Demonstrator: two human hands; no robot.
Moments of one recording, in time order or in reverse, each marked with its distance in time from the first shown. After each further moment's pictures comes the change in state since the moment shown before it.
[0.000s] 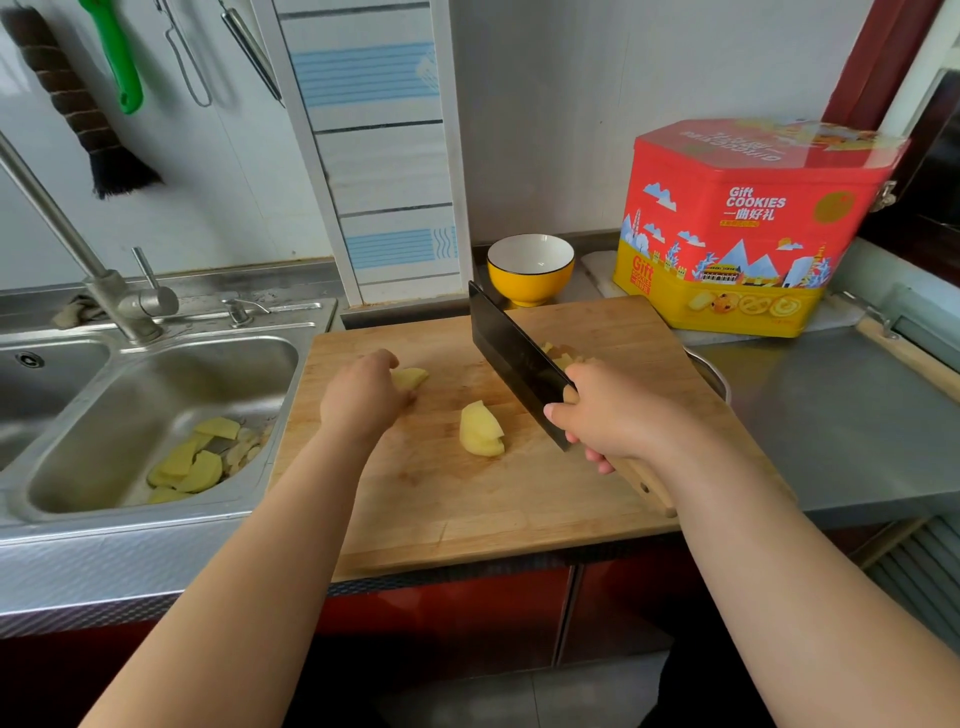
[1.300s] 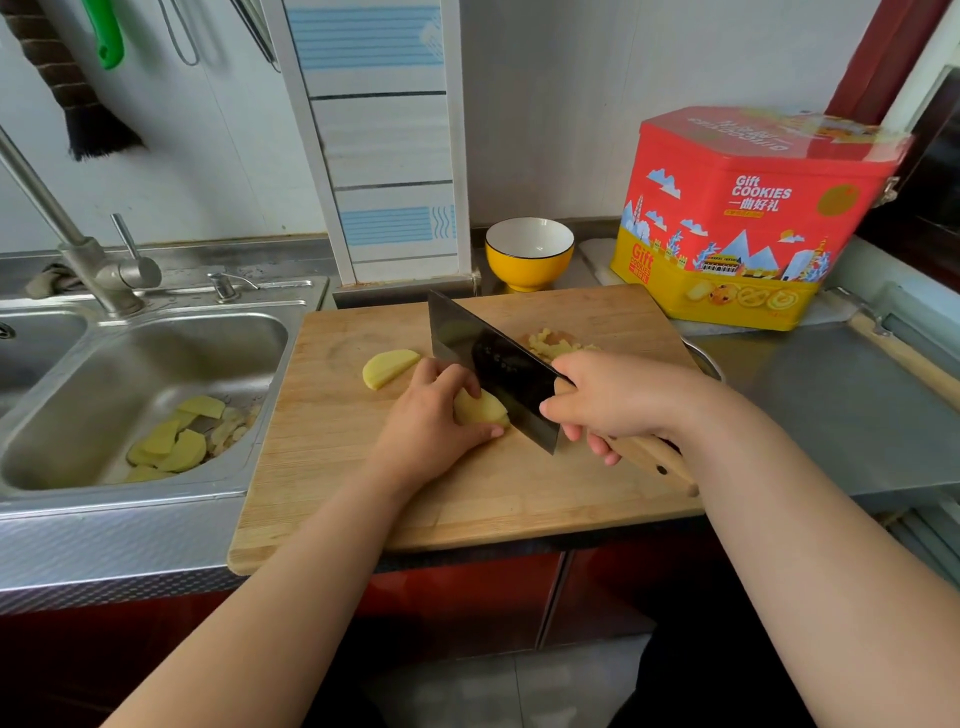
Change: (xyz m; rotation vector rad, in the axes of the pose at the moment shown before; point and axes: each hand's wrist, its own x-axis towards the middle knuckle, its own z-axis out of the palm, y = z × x) left_hand -0.066 0.032 0.027 -0.355 -0.065 0.424; right_hand -0.003 -0.006 -0.015 0.015 -0.227 -0.083
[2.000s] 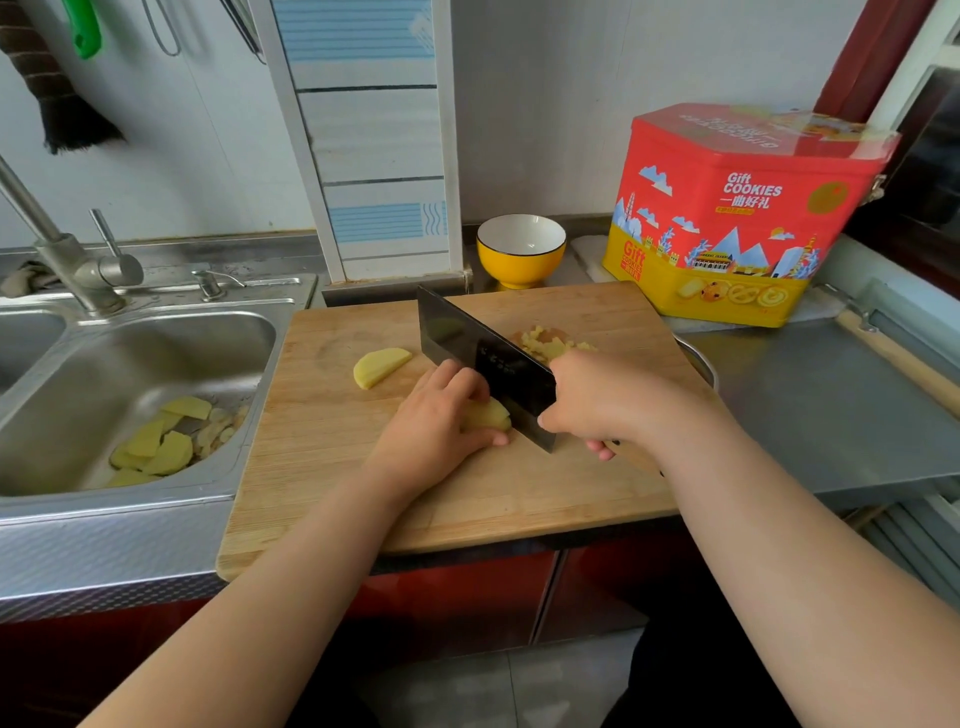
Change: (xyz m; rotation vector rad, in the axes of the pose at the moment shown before) left_hand 0.002 0.002 0.004 0.120 -0.010 0.230; right_hand 0.010 -0.003 0.012 -0.244 0.133 0.135
